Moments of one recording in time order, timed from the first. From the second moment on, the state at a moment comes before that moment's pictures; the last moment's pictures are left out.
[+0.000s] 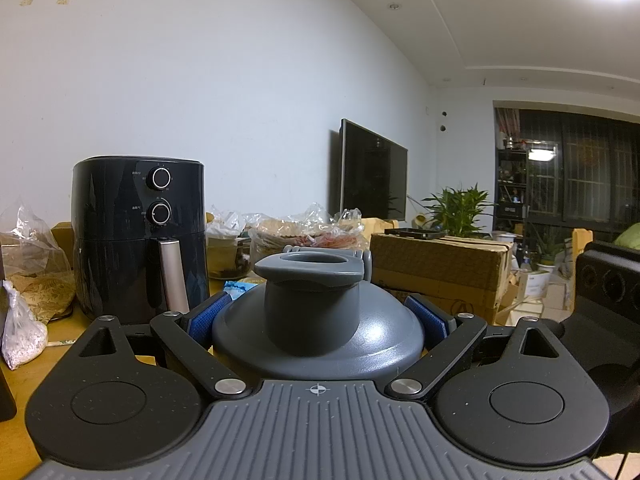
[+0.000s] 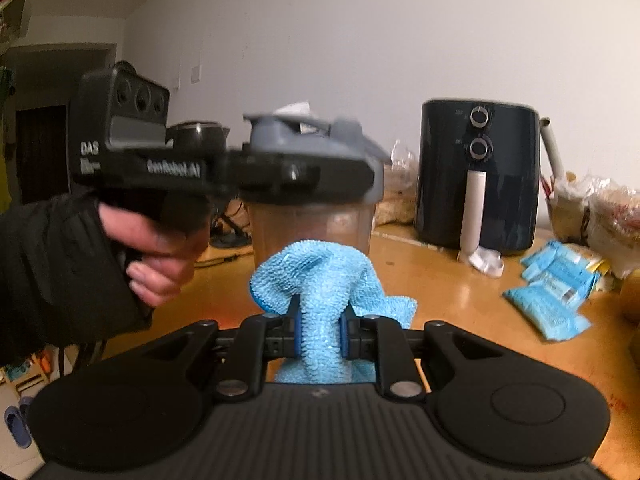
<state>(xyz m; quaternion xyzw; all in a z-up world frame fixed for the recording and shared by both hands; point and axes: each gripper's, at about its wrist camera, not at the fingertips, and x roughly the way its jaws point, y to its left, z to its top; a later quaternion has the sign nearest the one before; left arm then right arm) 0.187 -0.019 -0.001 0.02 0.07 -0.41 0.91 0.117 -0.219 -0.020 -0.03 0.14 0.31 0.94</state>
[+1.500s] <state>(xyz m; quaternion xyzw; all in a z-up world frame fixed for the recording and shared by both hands) 0.186 -0.017 -0.003 0.03 0.07 -0.41 0.91 0.065 -0.256 -0.006 0.00 0.08 0.29 0.95</state>
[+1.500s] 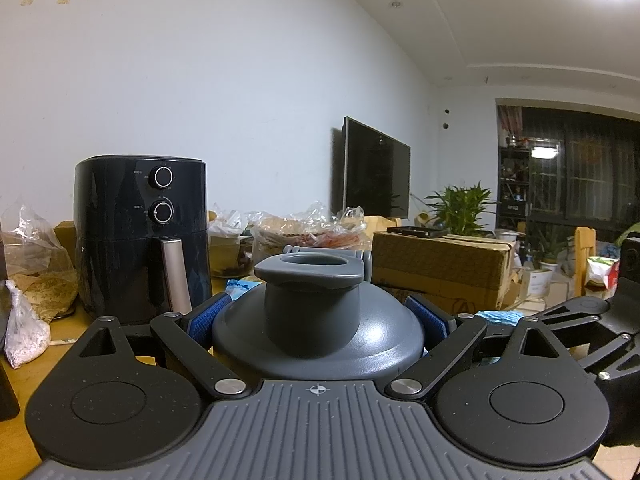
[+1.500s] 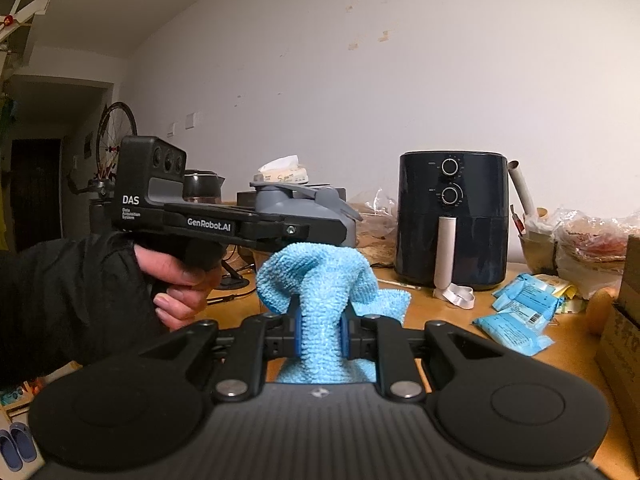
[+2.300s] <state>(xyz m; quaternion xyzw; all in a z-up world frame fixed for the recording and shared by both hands) 0.174 -0.024 -0.005 0.04 0.06 -0.38 0.92 0.048 -0.256 -0.013 -0.02 0.09 0.28 0.95</state>
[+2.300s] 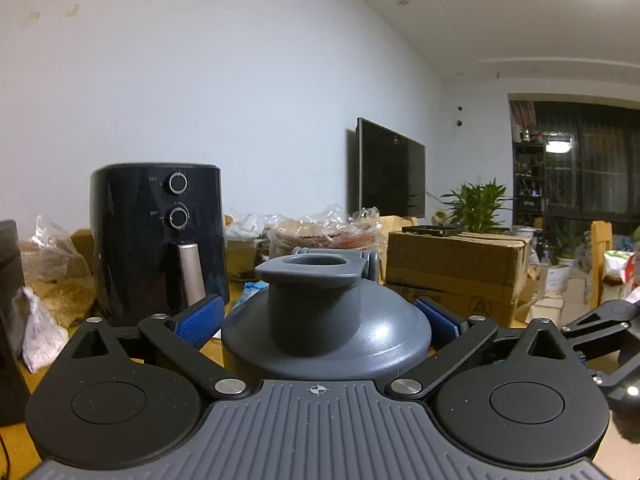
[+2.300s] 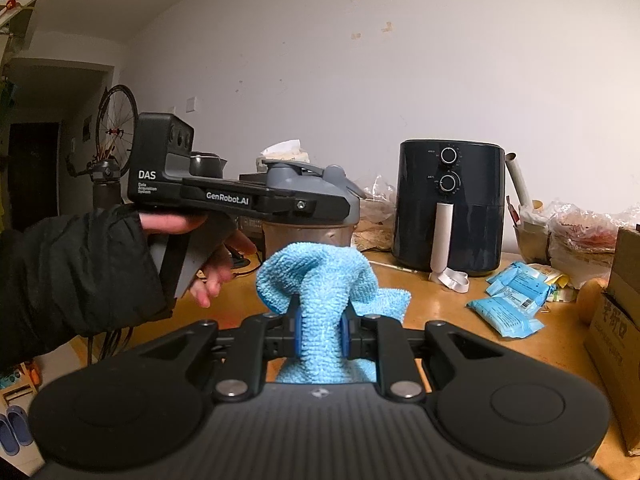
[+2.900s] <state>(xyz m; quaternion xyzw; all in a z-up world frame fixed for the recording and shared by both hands) 0.163 -0.029 0.003 -0.01 0.08 -0.30 0.95 0.054 -0.260 -0.017 -0.01 0.10 0.28 0.95</state>
